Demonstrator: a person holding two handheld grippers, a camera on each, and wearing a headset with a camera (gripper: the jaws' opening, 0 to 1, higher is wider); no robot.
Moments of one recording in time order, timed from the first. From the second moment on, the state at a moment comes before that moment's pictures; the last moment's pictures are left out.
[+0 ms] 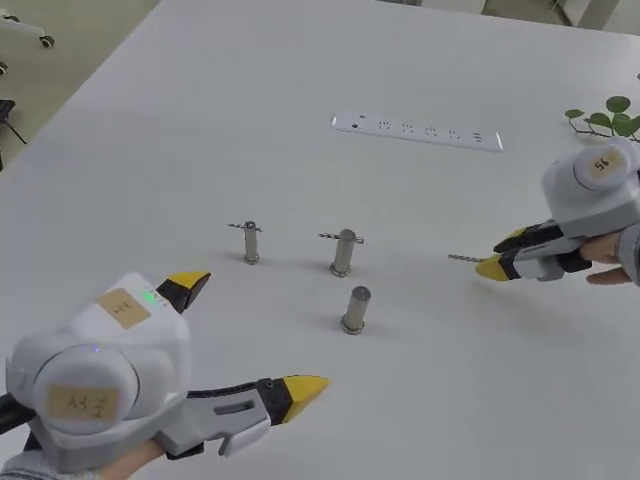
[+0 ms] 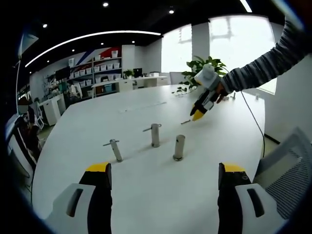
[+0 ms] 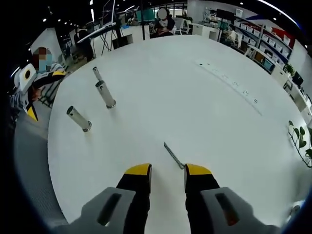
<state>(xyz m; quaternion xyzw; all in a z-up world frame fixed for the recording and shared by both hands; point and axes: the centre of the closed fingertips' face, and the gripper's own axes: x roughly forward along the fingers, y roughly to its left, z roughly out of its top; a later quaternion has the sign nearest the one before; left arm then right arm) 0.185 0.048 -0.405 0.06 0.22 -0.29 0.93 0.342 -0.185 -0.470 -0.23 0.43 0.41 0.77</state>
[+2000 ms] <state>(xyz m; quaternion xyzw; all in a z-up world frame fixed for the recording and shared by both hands) 0.188 0.016 -0.401 0.07 0.23 -0.36 0.90 0.277 -0.117 -0.440 -0.38 0.32 0.55 0.67</state>
